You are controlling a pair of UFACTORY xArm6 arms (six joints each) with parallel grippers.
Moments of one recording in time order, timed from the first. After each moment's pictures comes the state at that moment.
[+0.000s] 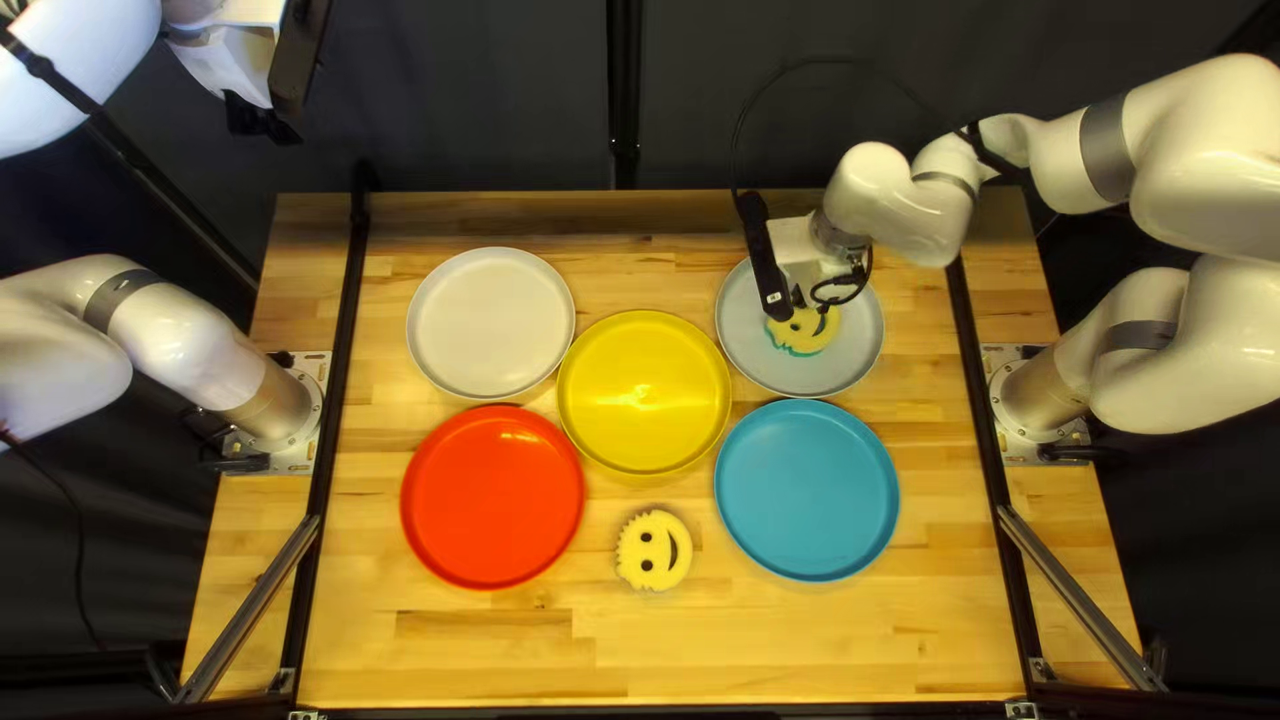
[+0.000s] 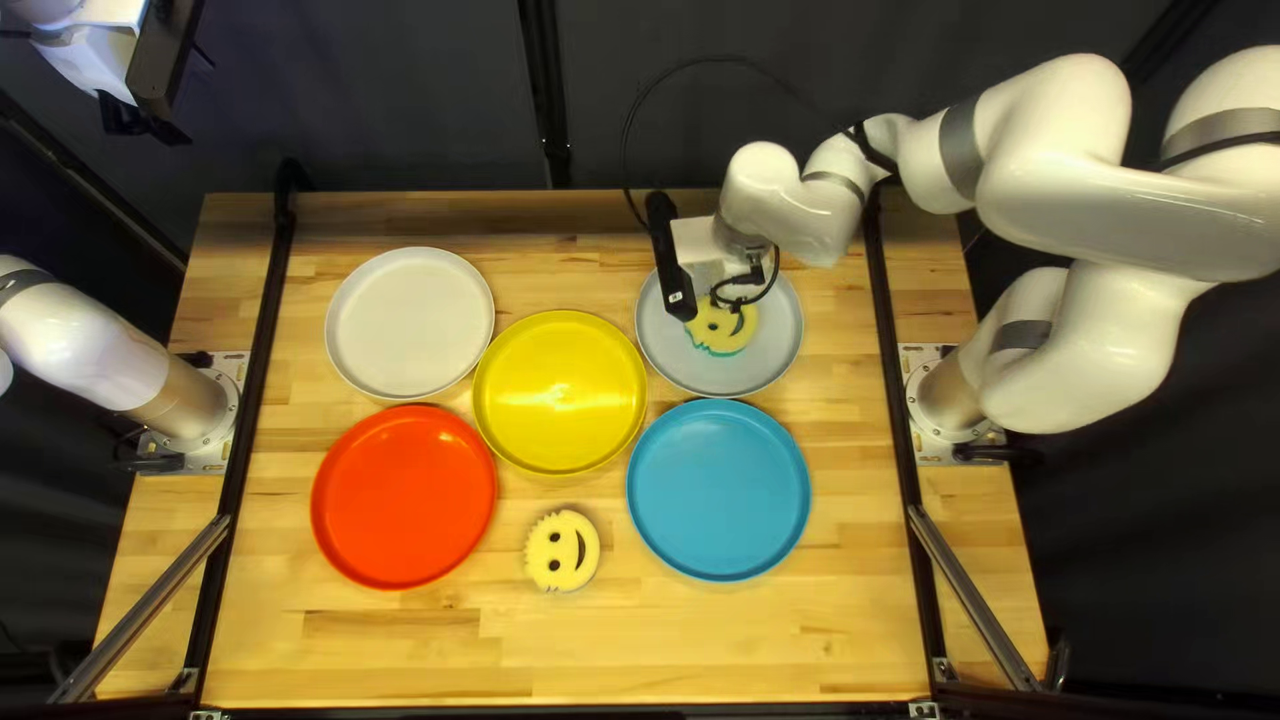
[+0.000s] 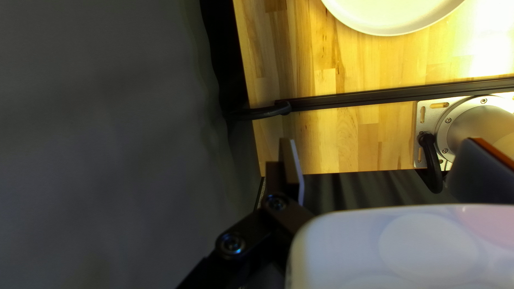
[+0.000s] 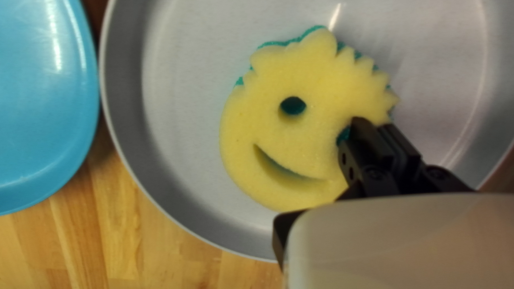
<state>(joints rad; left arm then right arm) 1.04 -0.86 -0.82 -0.03 1.50 1.22 -0.36 -0.14 -0.43 -0.04 0.53 -0.52</state>
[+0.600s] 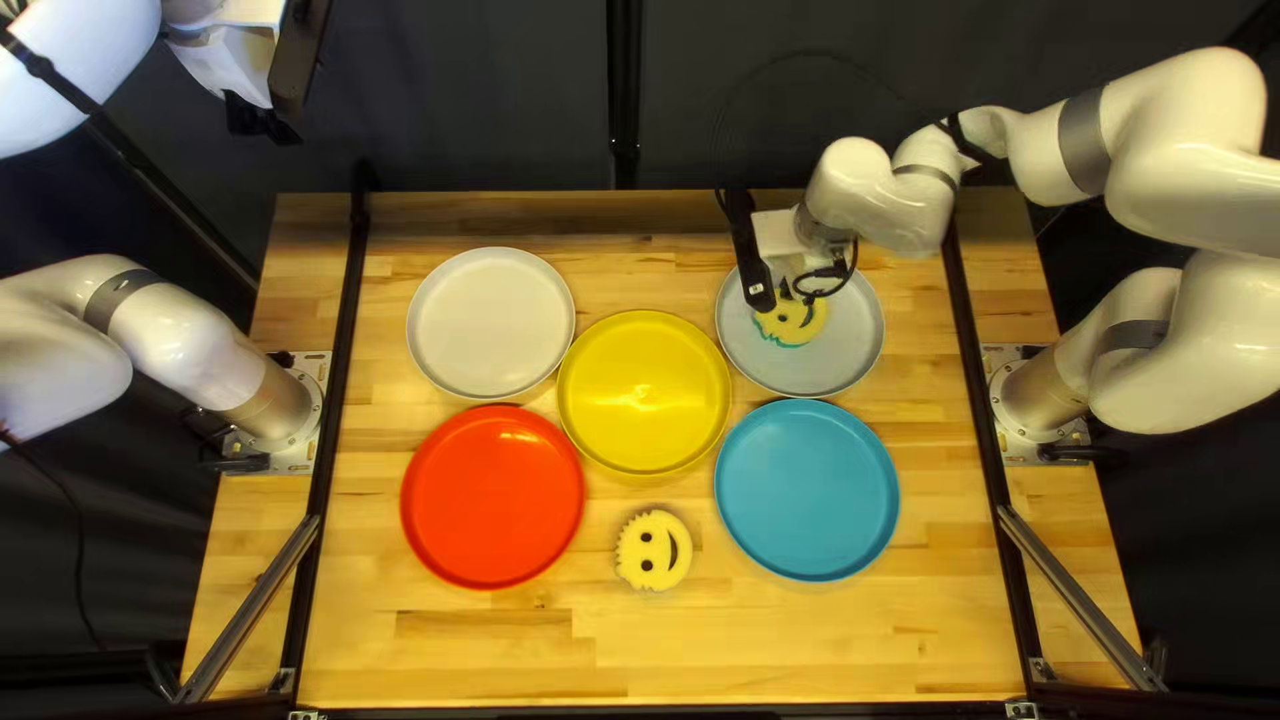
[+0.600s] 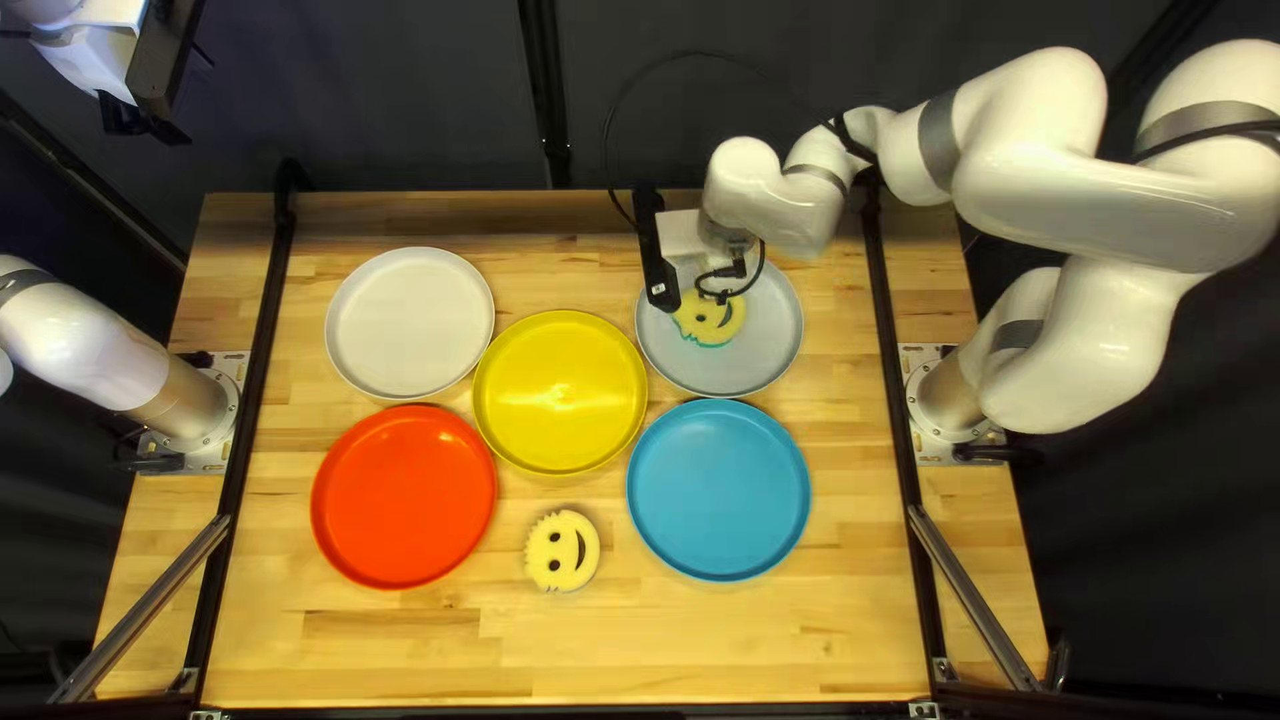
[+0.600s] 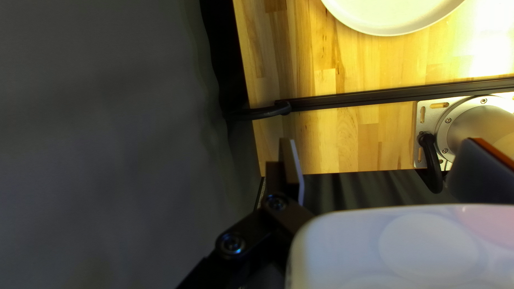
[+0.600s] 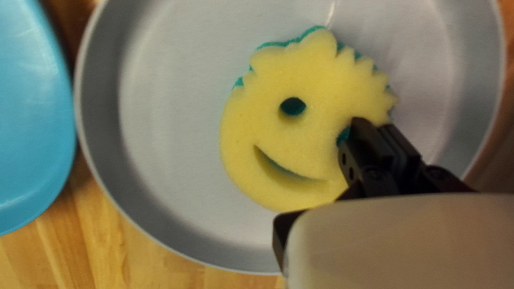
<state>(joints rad) 1.04 -0.86 -0.82 -0.03 1.50 1.22 -0.51 0.02 -0.63 0.00 0.60 -0.59</state>
